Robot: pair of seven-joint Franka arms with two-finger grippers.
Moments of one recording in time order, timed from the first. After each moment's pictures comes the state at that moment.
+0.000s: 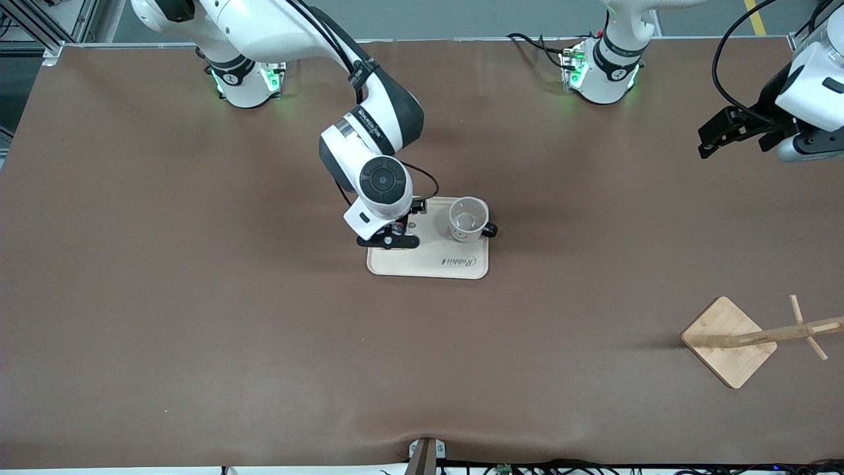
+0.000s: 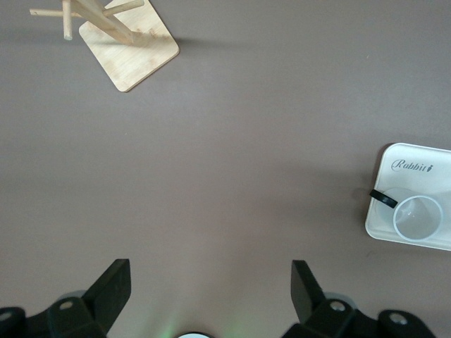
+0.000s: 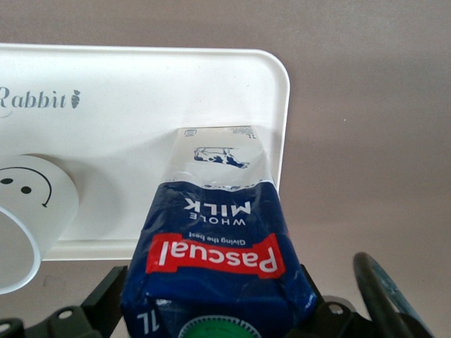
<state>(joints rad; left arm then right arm) 0.00 -0.09 -0.11 -1.64 0.02 1.53 -0.20 0.72 0.65 -0.02 -1.38 0.16 1.78 0.68</state>
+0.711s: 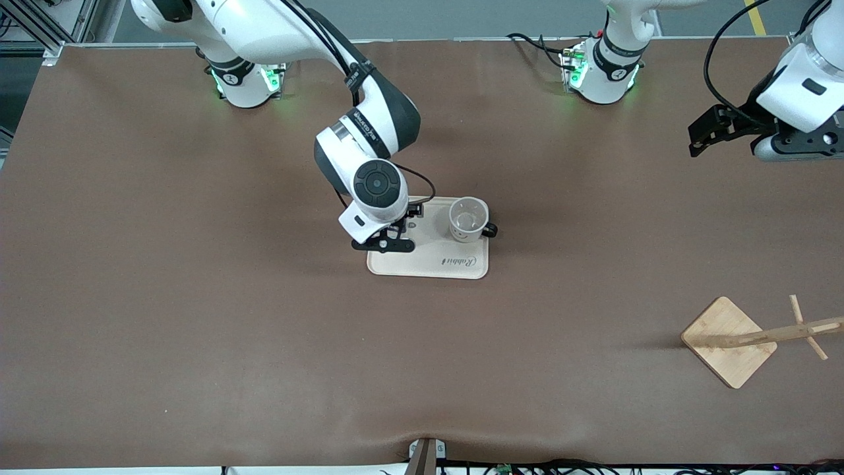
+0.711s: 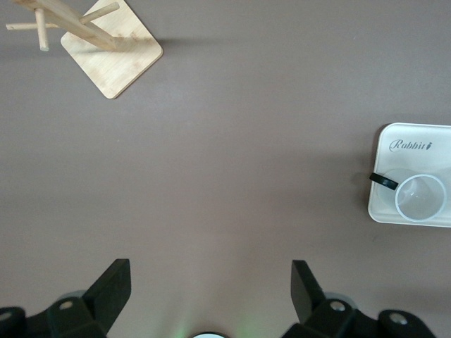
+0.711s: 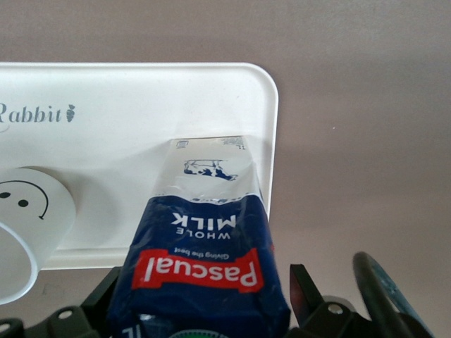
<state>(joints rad) 0.00 -0.09 -0.14 -1.65 0.02 1.53 -0.13 0.71 0.65 -0.03 -1.37 0.16 1.77 0.68</state>
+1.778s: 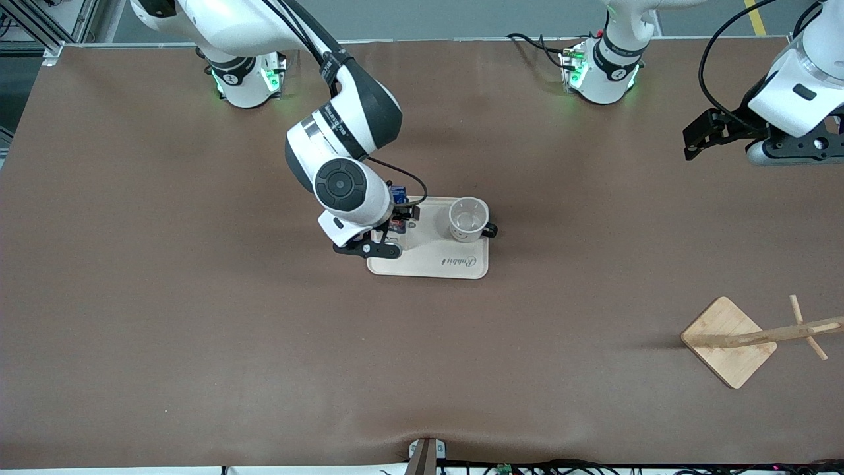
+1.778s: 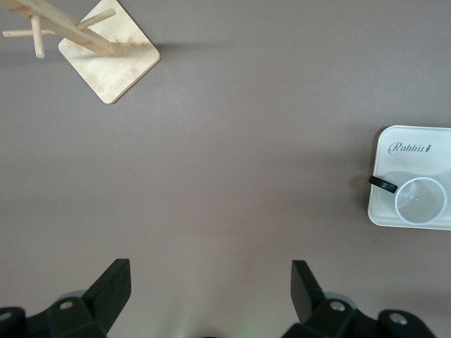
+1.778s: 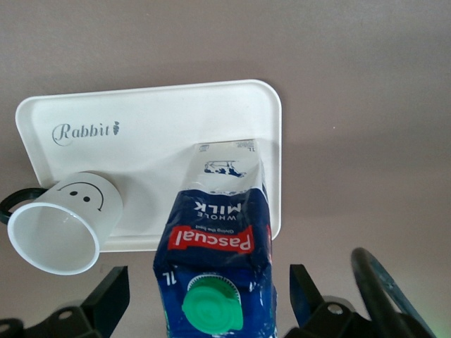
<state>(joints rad) 0.00 -0.09 -0.14 -1.65 0.02 1.55 -0.13 0.66 0.61 -0.03 -1.32 0.25 1.73 0.68</state>
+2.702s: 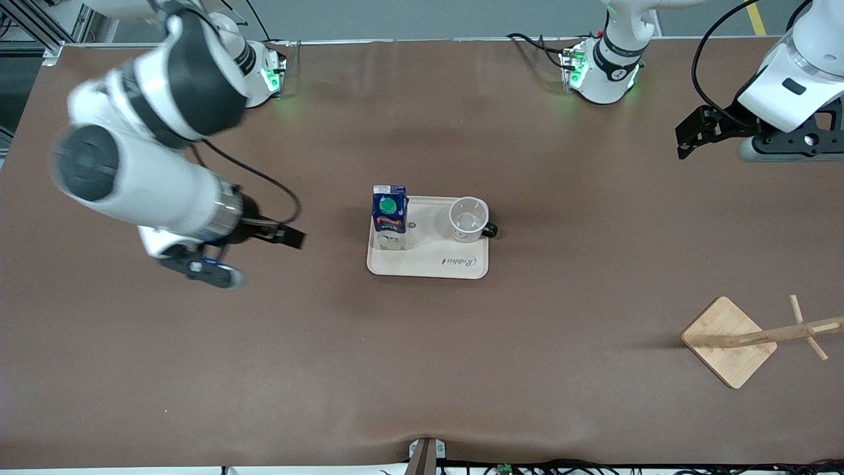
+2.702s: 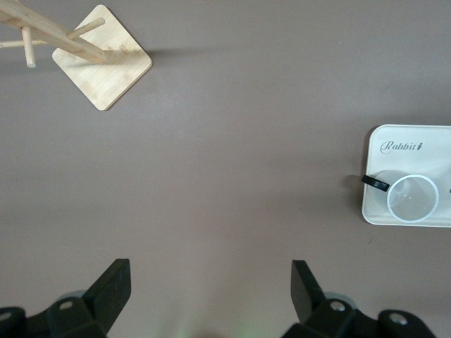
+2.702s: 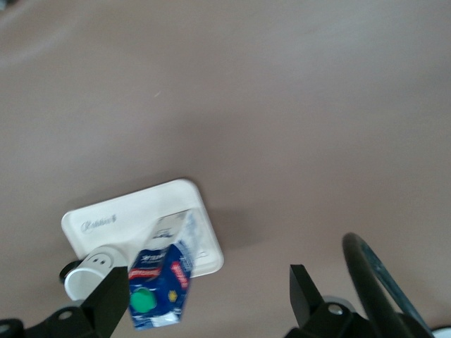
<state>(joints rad) 0.00 -0.09 -0.17 -1.64 0.02 1.55 -0.14 0.37 0.43 -0.10 -1.11 0.20 1.45 0.67</state>
